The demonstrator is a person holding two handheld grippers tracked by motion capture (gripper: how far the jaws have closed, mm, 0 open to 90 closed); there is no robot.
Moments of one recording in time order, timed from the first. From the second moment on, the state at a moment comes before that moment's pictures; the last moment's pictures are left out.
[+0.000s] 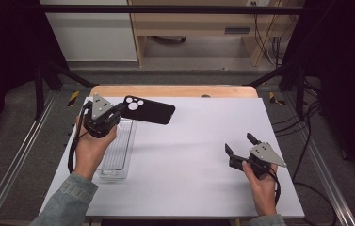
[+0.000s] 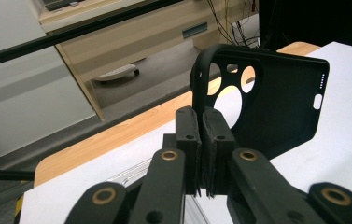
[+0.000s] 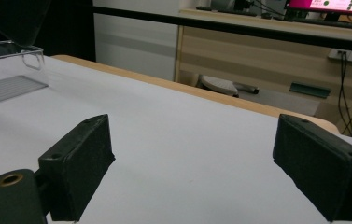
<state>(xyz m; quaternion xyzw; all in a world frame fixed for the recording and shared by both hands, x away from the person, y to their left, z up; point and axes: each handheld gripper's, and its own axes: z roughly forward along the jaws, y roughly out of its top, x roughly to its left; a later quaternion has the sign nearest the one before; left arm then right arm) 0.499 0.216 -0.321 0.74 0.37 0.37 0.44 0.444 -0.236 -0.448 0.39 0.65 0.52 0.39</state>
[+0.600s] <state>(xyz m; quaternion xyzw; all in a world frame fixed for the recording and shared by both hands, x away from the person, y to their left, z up) 0.497 0.226 -0.307 0.75 0.36 0.37 0.42 0.441 -0.240 -0.447 0.37 0.64 0.53 0.41</state>
